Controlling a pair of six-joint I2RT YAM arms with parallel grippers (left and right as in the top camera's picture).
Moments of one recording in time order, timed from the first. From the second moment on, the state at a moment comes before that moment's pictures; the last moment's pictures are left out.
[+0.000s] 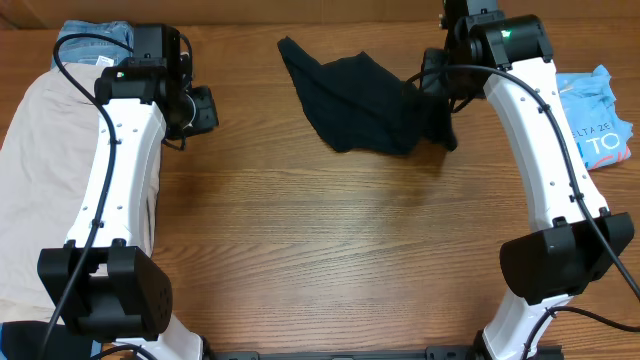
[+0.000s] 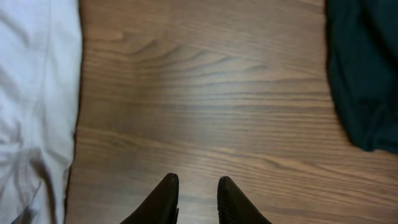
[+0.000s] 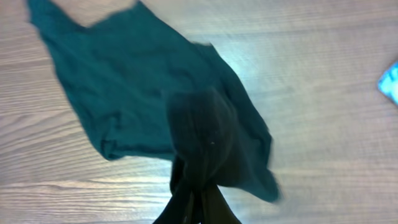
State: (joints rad) left arm 0.00 1.80 1.67 -1.06 0.06 -0.25; right arm 0.21 1.96 2.08 -1.26 0.04 0.30
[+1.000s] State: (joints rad) left arm -0.22 1.80 1.67 -0.66 0.21 -0.21; right arm 0.49 1.80 2.12 -1.64 0.03 0.20
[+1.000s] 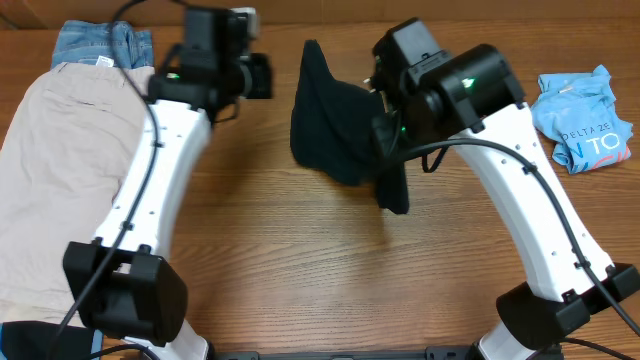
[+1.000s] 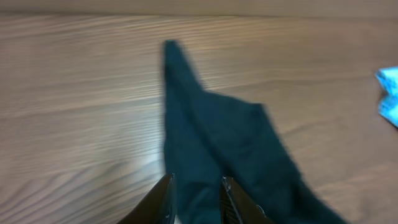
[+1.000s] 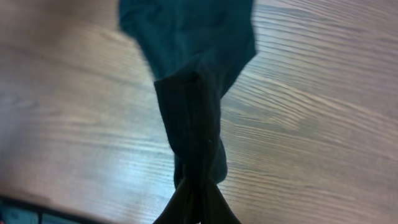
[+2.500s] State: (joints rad) left arm -0.40 2.22 1.71 -0.66 0.51 -0.27; right arm 0.53 1.81 2.12 -1.64 -0.17 0.07
